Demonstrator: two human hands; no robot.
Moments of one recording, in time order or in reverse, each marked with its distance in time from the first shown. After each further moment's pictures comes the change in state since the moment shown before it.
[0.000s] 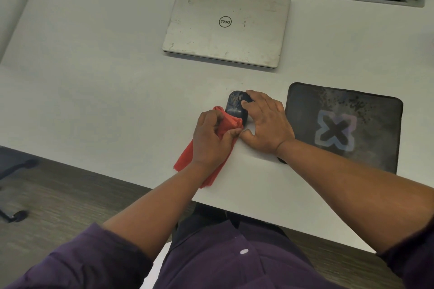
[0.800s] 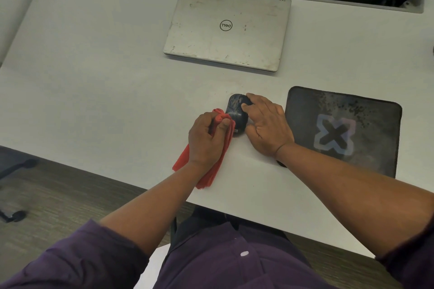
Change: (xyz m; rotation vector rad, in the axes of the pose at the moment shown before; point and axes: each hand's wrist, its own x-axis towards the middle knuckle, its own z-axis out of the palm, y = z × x) left_hand 0.006 -0.001 -0.004 -0.043 0.091 -0.047; right_hand 0.000 -0.003 -0.004 0.049 -0.004 0.051
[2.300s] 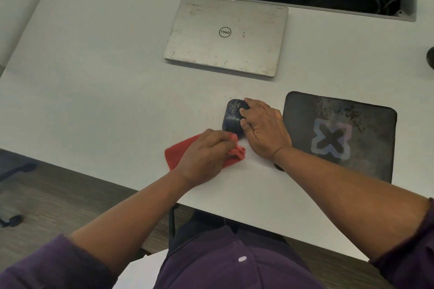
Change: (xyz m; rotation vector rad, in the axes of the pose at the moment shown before) left_hand -0.006 -0.014 -0.023 0.302 -0.308 0.798; right_hand 0.001 0.006 0.004 0.029 0.020 0.007
